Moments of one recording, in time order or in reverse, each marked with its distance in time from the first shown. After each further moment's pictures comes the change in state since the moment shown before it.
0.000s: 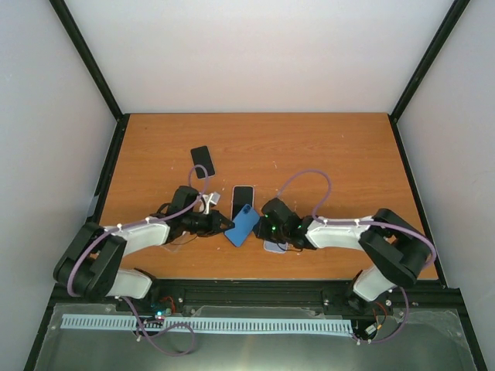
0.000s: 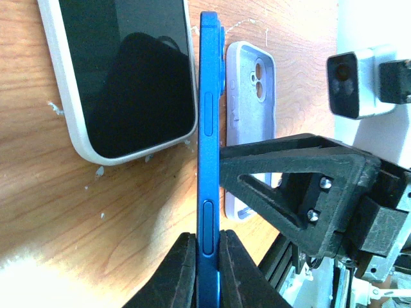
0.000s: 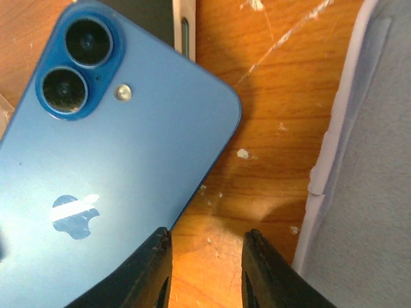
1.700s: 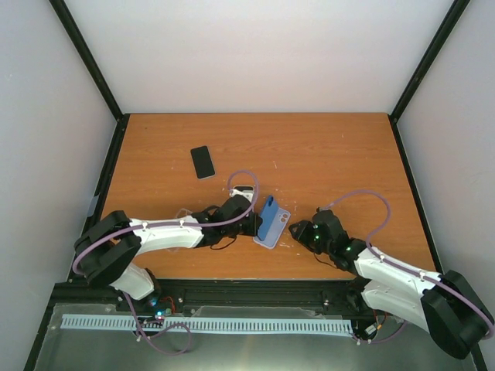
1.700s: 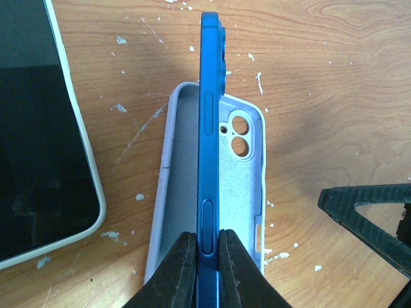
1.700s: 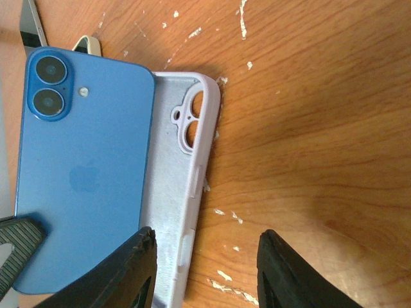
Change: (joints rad) left arm -0.499 0.120 0.276 -0.090 -0.764 -0.056; right arm -0.266 -0.597 -0.388 -0.059 -0.023 0.064
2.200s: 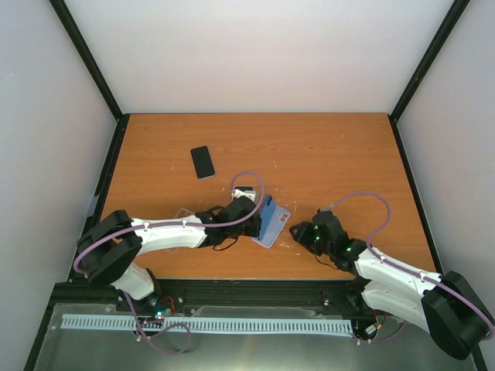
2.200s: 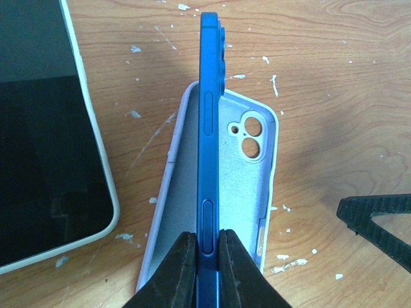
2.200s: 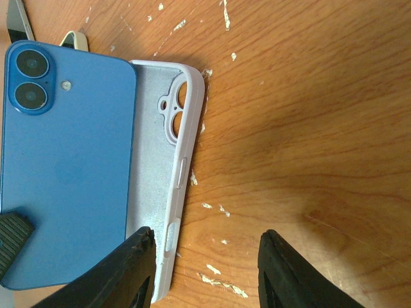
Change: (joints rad) left arm -0.039 0.017 0.047 -0.081 -0.103 0.019; right arm 0.000 -0.018 -0.009 -0.032 0.002 0.016
